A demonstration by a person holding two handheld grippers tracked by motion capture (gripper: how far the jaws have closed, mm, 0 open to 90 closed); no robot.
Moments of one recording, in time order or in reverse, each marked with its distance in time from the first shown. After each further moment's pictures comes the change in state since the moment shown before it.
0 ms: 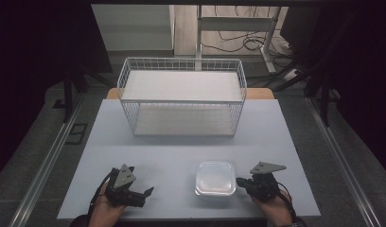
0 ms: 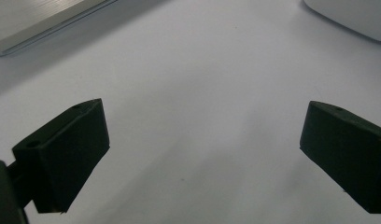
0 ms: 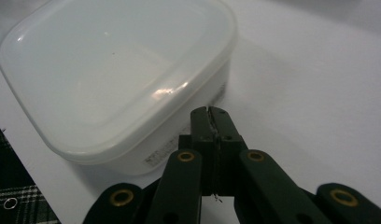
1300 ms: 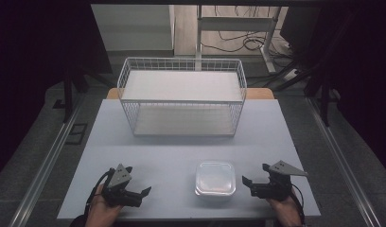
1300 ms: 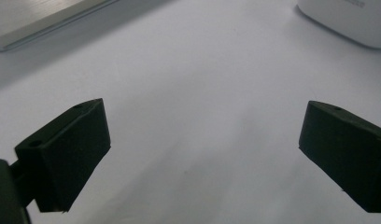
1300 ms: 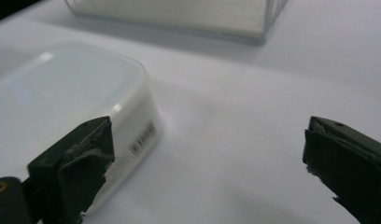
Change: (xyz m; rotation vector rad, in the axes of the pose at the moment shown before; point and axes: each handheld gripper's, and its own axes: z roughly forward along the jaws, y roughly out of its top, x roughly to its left) left arm 0.006 -0.003 -0.003 -0.037 -0.022 -0.028; right arm -0.028 -0.018 -0.017 -0.234 -0.149 0.115
